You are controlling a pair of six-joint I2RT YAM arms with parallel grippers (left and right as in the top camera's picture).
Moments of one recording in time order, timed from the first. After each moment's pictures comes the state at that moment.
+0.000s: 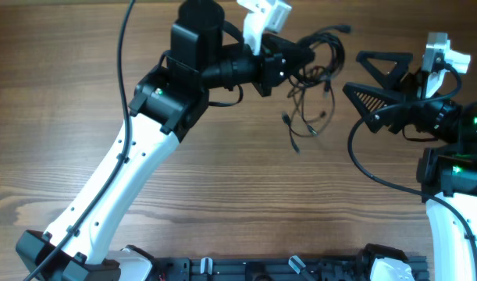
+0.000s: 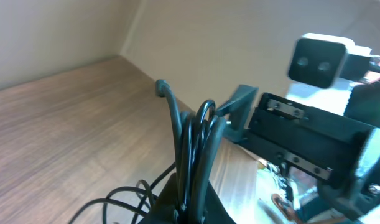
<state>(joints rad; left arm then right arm) -0.53 1.54 1.56 -0.27 0.76 -0.34 -0.21 1.05 0.88 0.48 -1.23 0.72</state>
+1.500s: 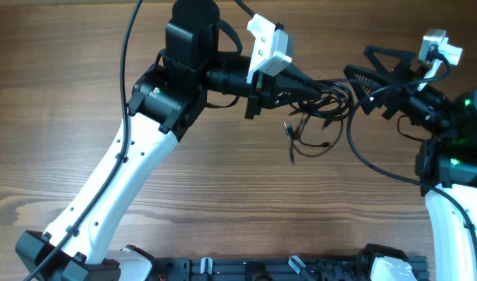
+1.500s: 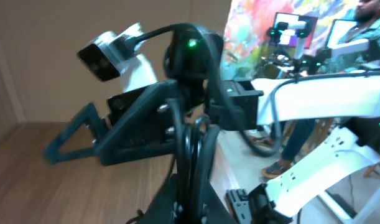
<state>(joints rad) -0.52 1.54 1.56 -0.23 1.24 0.12 -0.21 1.10 0.88 0.31 -1.08 0.54</state>
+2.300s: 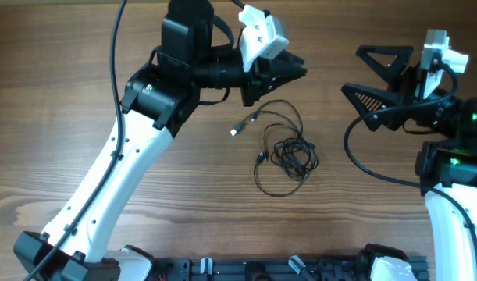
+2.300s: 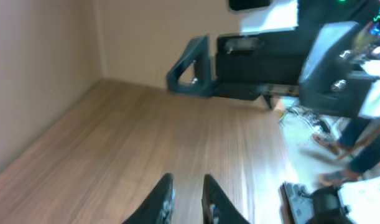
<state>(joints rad) -0.48 1.54 1.56 -0.38 0.92 0.18 -0.21 1.10 0.88 0.58 -1.27 0.67</state>
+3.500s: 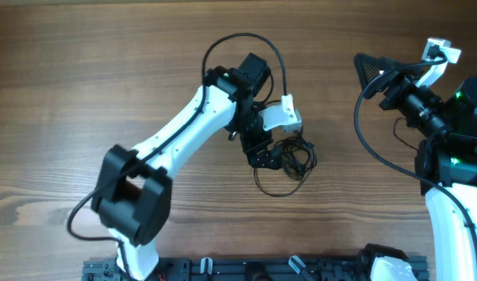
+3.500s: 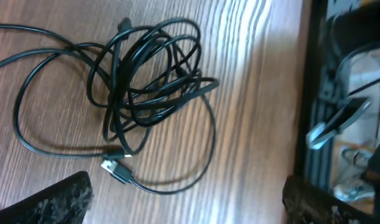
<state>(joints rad) -0.61 1.93 1.56 -1.11 0.59 0.70 -0.21 1.10 0.88 0.01 -0.75 0.52</state>
